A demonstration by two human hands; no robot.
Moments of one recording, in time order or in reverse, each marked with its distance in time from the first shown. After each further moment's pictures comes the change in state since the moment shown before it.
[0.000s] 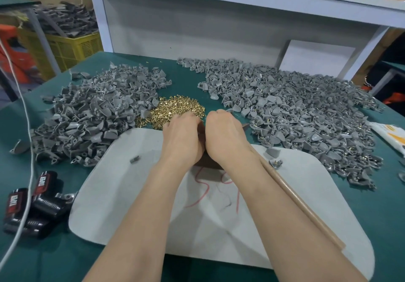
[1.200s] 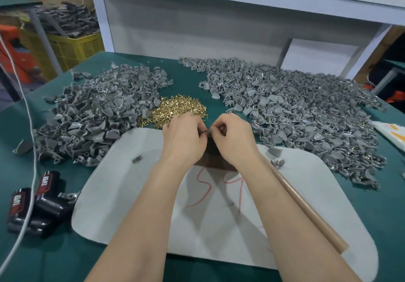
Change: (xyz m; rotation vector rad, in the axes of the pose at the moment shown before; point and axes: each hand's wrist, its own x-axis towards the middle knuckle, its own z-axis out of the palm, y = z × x) left_hand 0.001 -0.005 0.004 -0.114 0.016 -0.051; right_hand -0.003 0.031 0.027 0.478 0.192 0.068
